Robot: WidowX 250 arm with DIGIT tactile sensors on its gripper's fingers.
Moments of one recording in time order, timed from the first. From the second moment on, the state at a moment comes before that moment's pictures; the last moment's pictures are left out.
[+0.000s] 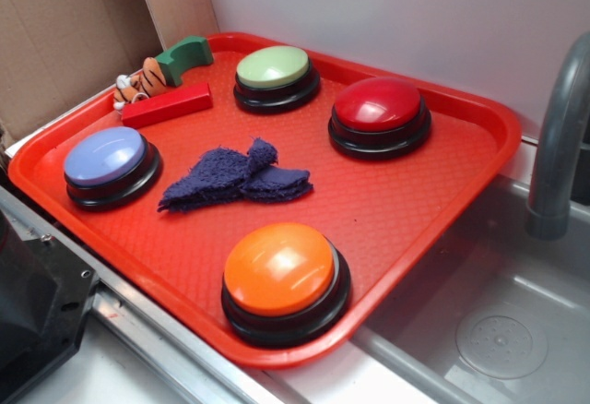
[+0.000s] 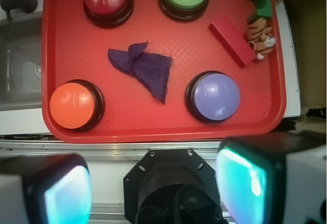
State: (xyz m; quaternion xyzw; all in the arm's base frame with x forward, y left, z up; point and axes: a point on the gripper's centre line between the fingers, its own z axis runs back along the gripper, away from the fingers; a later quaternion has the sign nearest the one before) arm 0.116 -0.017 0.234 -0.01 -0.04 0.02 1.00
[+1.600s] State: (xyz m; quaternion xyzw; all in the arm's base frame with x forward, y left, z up) arm 0.215 -0.032 0.073 -0.02 -0.08 -0.37 0.93
